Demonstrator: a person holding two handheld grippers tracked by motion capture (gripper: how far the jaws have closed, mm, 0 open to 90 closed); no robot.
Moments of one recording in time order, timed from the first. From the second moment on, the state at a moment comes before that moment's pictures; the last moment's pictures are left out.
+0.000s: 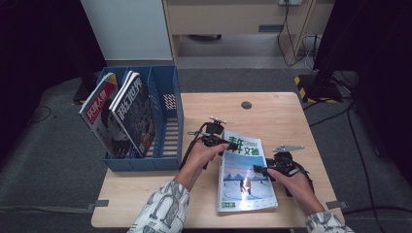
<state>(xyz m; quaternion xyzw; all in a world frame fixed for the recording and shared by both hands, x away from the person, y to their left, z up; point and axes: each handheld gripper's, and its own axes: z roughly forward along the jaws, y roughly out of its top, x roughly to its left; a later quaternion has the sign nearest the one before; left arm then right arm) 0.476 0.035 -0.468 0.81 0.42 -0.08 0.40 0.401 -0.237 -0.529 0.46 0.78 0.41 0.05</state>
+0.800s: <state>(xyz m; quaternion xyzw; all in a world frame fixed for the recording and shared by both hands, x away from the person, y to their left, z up) 0.488 0.023 -0.480 0.79 0.44 -0.10 0.41 0.401 -0.235 -0.528 0.46 0.79 0.41 0.05</state>
